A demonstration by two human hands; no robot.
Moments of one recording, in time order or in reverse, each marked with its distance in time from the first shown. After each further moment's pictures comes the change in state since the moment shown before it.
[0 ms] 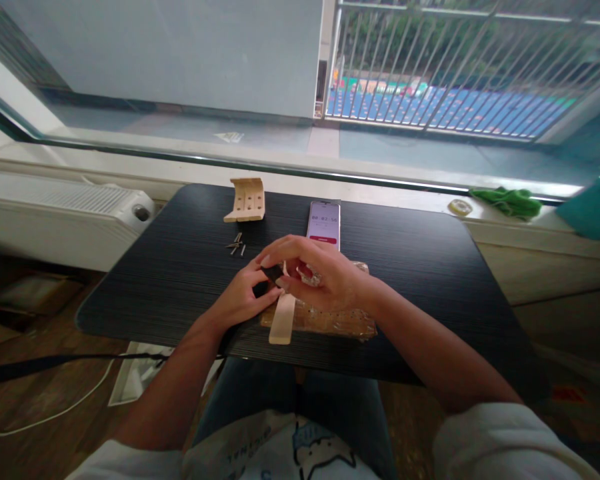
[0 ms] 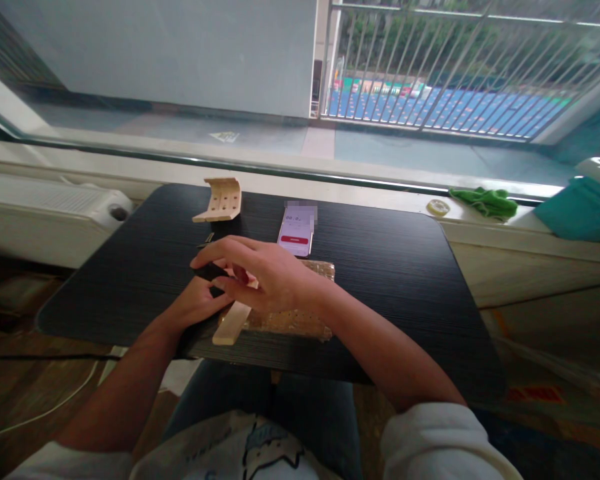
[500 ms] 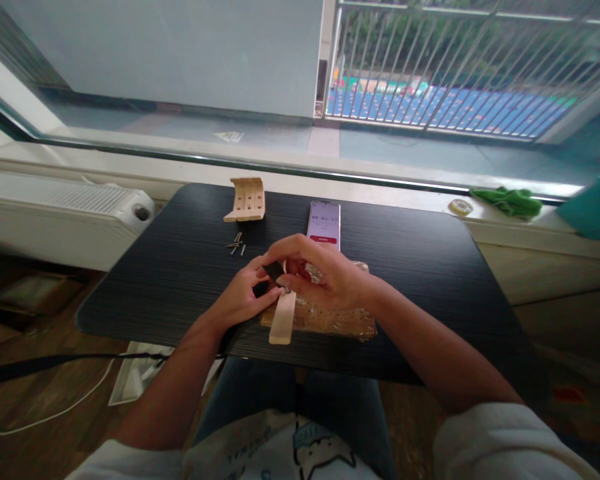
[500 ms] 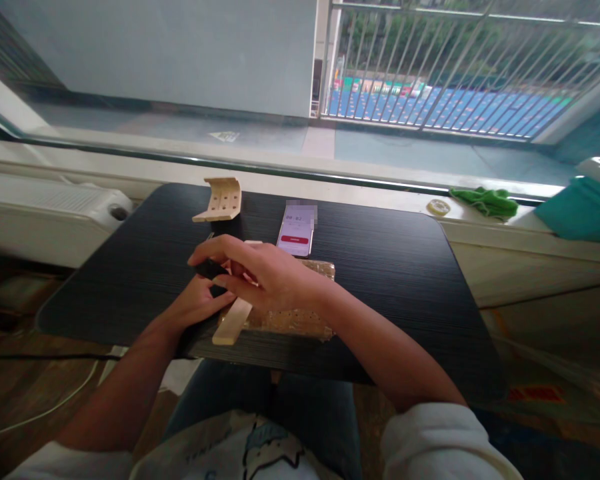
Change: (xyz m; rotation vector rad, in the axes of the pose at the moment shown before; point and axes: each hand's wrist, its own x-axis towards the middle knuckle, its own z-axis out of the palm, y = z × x) left_hand -0.001 -0.002 0.000 0.016 0.028 0.011; right_hand 0.003 -0.004 -0.003 0.036 -0.007 0.029
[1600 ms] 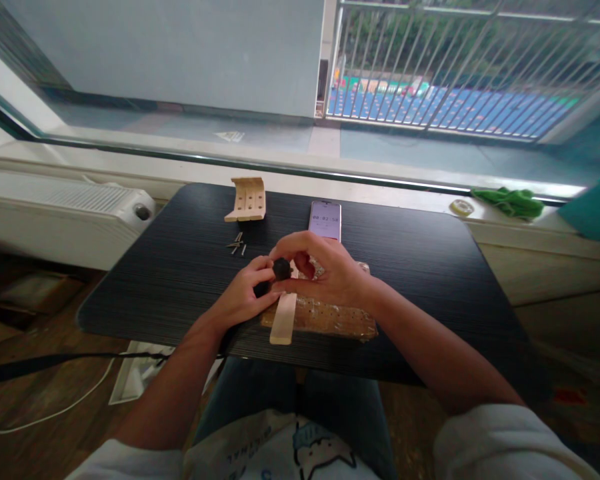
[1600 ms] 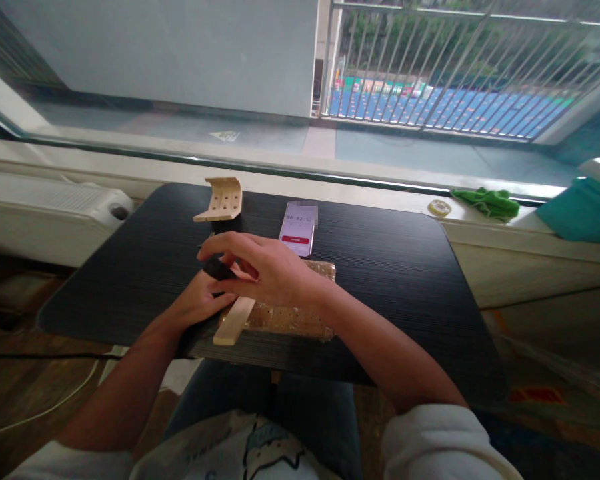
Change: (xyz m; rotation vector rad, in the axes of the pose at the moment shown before) left_hand 0.002 -0.002 -0.002 -0.030 -0.076 0.020; right_hand -0.001 0.008 0.003 -0.086 0.093 -0.036
